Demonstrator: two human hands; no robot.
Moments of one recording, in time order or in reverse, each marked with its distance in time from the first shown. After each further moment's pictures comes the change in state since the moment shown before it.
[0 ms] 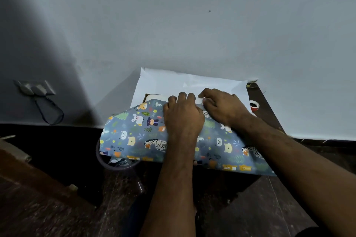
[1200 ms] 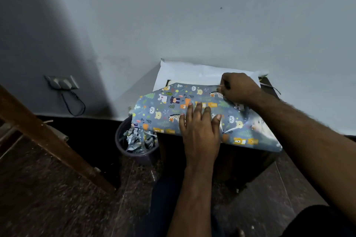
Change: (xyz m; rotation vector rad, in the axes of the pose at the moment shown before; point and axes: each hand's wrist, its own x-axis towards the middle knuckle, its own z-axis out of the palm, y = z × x) left_hand -0.086 -0.005 0.033 -0.162 0.308 0.030; right_hand 0.006 -0.005 -0.031 -0.068 0.051 -0.008
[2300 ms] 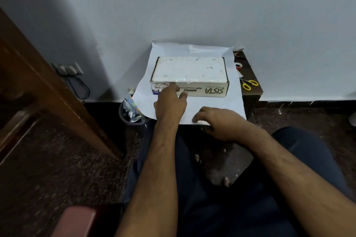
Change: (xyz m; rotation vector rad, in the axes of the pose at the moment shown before) left_hand -0.049 0.023 -0.128 -0.165 -0.310 -0.350; right_hand -0.255 -0.067 -0.009 -0.081 -0.371 -0.290
